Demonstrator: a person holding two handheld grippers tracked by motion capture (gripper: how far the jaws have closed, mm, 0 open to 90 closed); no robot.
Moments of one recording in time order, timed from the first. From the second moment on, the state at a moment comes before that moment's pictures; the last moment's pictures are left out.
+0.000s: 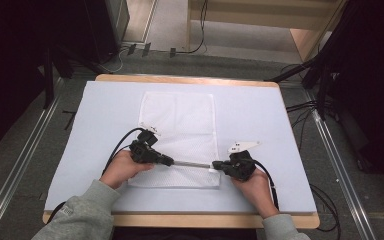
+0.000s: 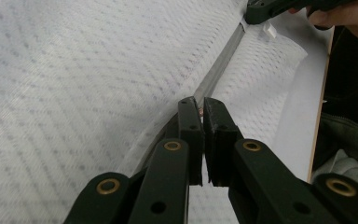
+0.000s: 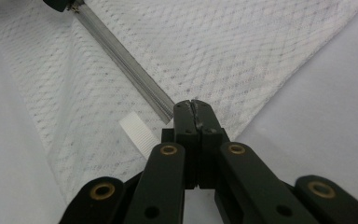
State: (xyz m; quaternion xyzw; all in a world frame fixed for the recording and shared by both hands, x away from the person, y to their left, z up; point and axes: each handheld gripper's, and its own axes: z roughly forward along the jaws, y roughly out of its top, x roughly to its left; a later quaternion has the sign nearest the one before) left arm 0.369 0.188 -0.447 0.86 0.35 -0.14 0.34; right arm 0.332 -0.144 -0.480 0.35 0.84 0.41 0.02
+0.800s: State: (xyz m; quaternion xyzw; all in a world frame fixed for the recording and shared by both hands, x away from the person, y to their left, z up) left arm 0.354 0.257 -0.442 0.84 0.39 -0.13 0.35; right arm 0.335 -0.144 -0.479 0.34 0.85 0.40 0.02
